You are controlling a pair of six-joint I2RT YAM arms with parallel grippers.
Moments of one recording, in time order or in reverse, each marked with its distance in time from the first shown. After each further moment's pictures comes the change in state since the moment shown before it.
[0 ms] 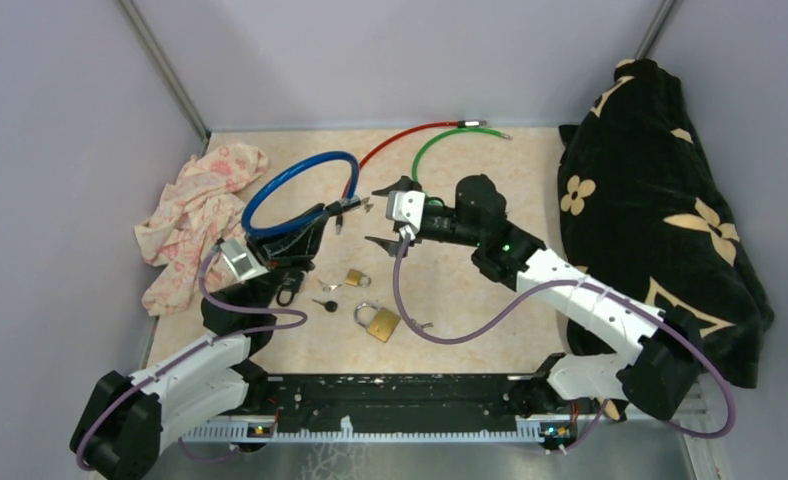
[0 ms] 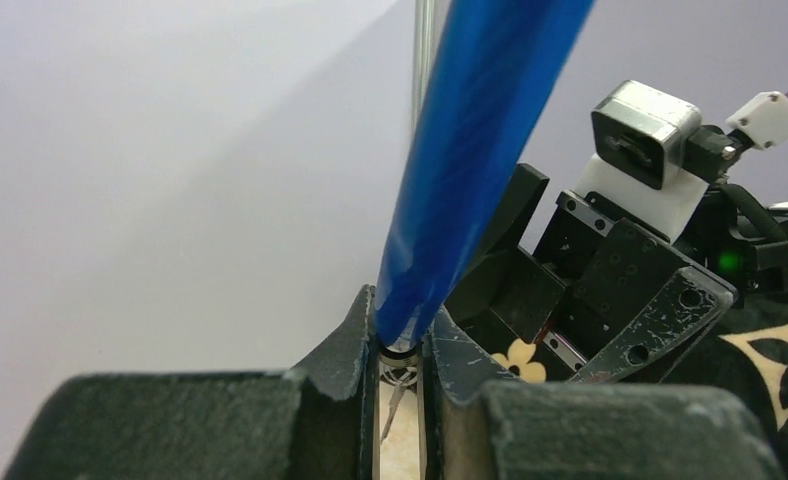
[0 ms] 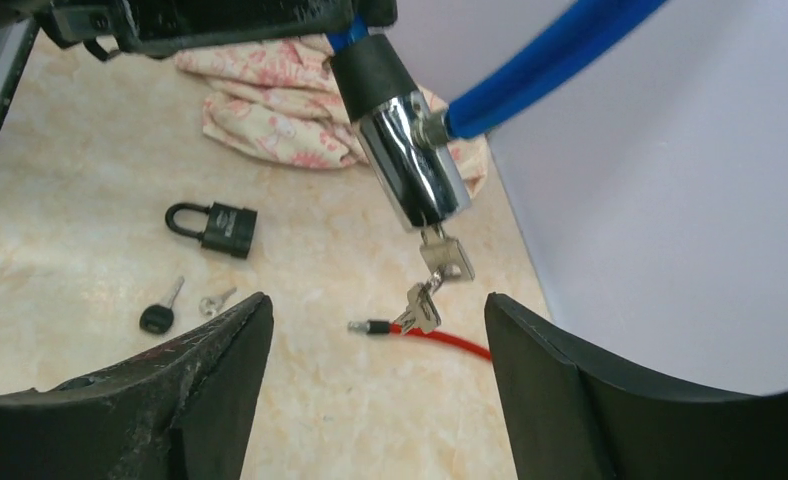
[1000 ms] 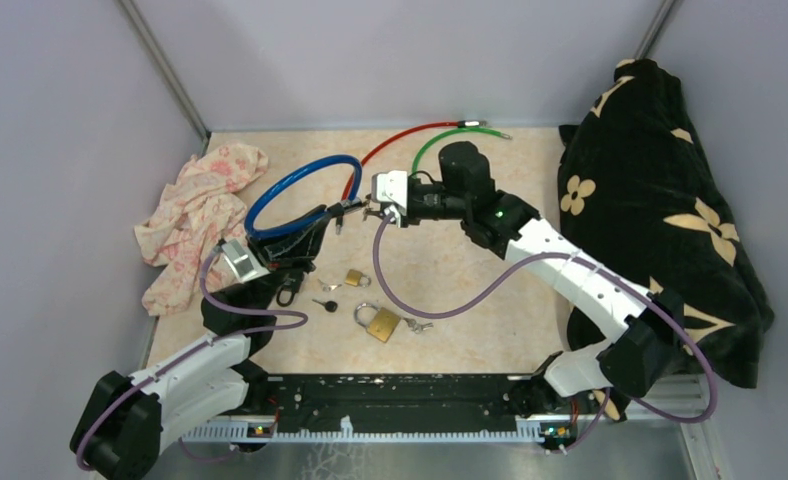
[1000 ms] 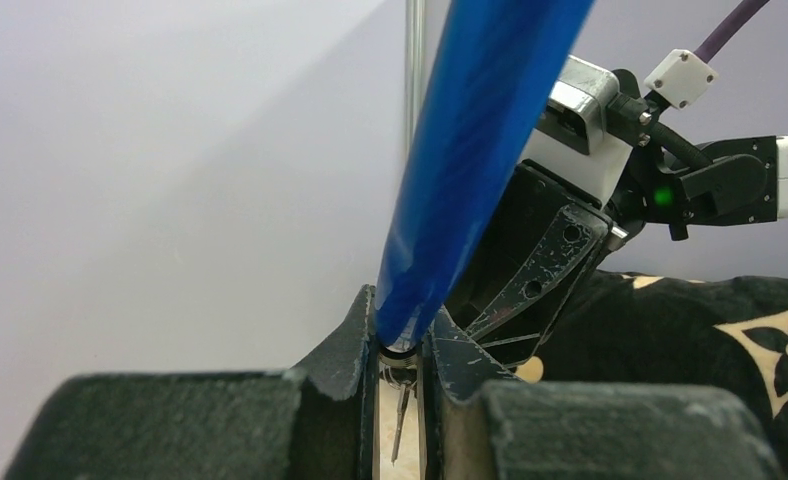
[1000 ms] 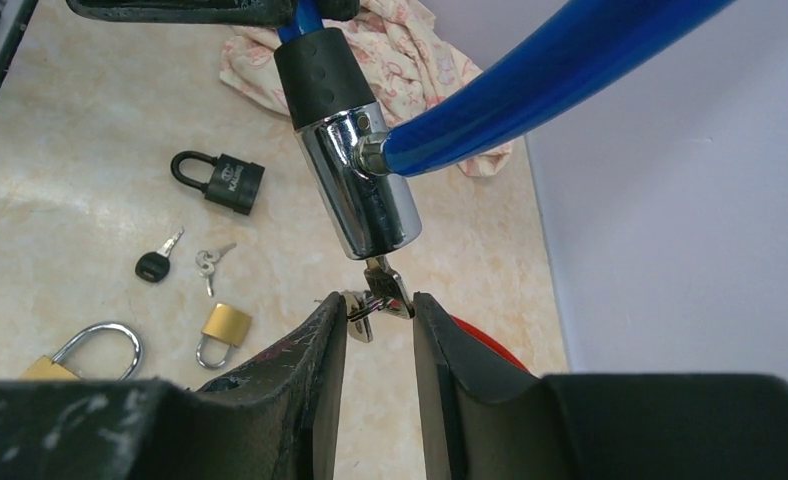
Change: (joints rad) left arm 0.000 0.000 0.000 0.000 0.026 0.011; right arm -0.050 0.132 0.283 -0.372 -0.085 -0.151
